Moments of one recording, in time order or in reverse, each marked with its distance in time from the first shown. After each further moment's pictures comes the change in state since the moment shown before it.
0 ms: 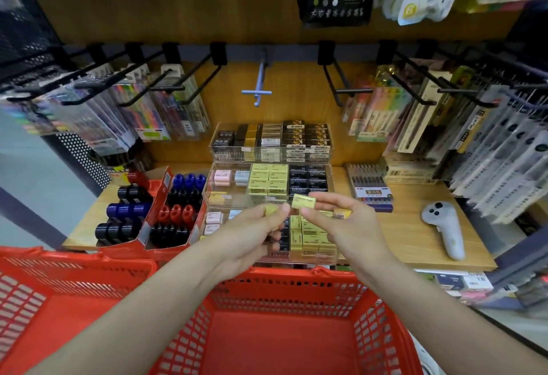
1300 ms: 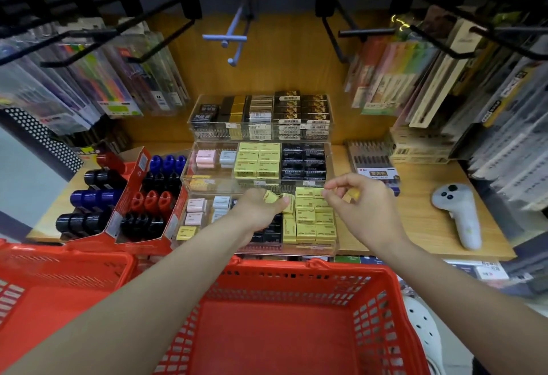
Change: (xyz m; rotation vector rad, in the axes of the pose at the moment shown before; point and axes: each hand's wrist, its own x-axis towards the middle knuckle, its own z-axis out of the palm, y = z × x) left_hand 0.115 -0.040 -0.008 0.490 0.227 -0.068; right_hand 0.065 0.054 -0.032 -0.570 0.084 -0.324
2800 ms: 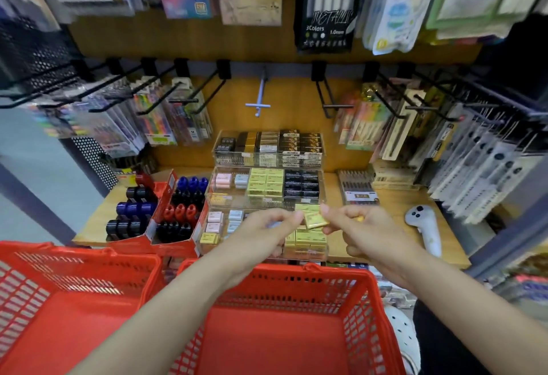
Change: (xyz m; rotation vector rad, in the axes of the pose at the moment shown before) left_hand -0.162 0.028 -0.027 -0.093 -0.198 0.342; right_hand -0.063 -0.078 -0.072 0.462 -0.372 0.343
